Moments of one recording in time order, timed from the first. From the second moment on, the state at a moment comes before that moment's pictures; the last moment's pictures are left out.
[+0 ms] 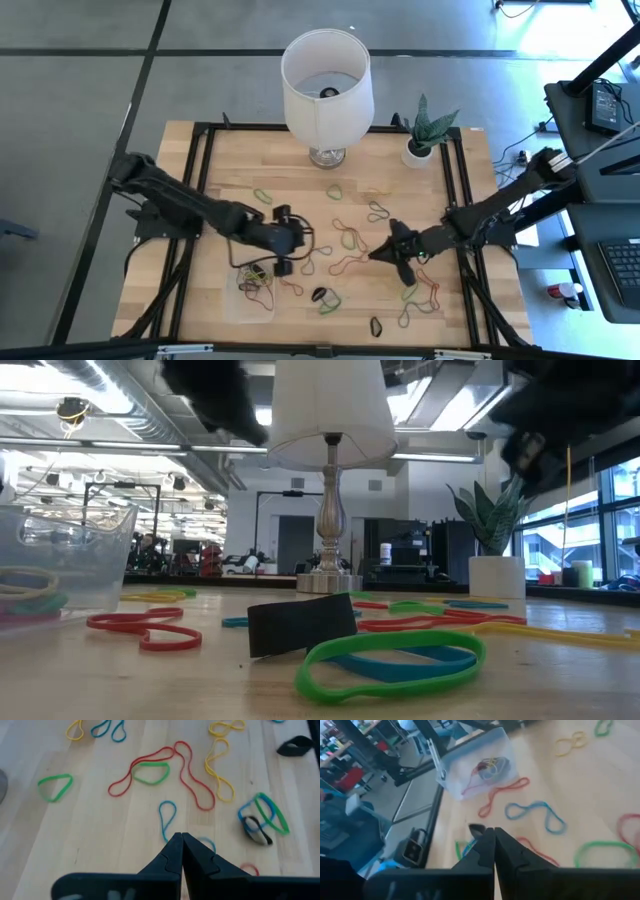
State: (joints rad) left arm -0.35 1.51 1.09 -0.47 -0.30 -0.38; right arm 0.53 1.17 0.44 0.37 0.29 0.62
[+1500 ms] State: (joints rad) left arm -0.26 2.27 1.62 -0.47 -0.26 -0.34; right arm 0.53 0.76 0.30 -0.13 0.18 0.65
